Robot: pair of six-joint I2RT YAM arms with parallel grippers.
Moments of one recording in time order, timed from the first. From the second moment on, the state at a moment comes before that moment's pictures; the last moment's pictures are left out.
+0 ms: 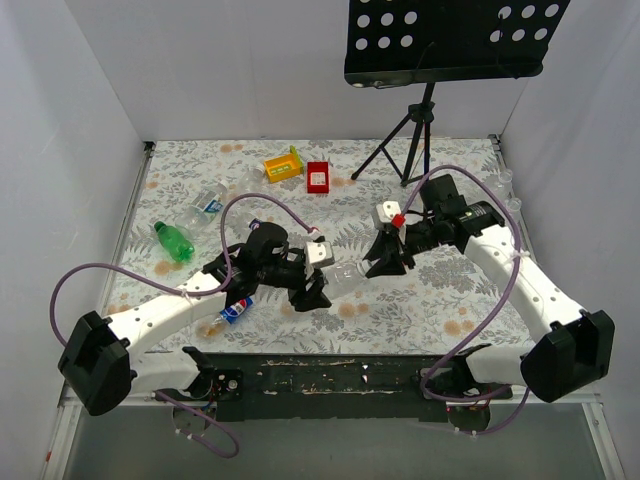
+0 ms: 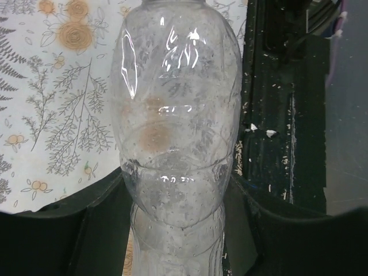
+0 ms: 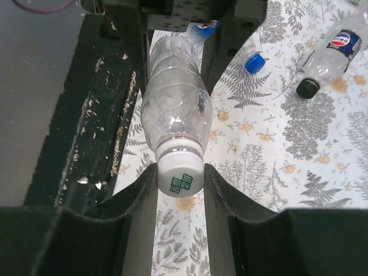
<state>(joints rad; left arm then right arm) -0.78 1.18 0.78 -0.19 0.63 0.23 0.42 1.29 1.16 -0.93 -1.14 -0.94</state>
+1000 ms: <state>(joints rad) -0.77 1.19 0.78 -0.20 0.66 0.21 0.38 1.20 1.11 -0.78 -1.05 -0.79</state>
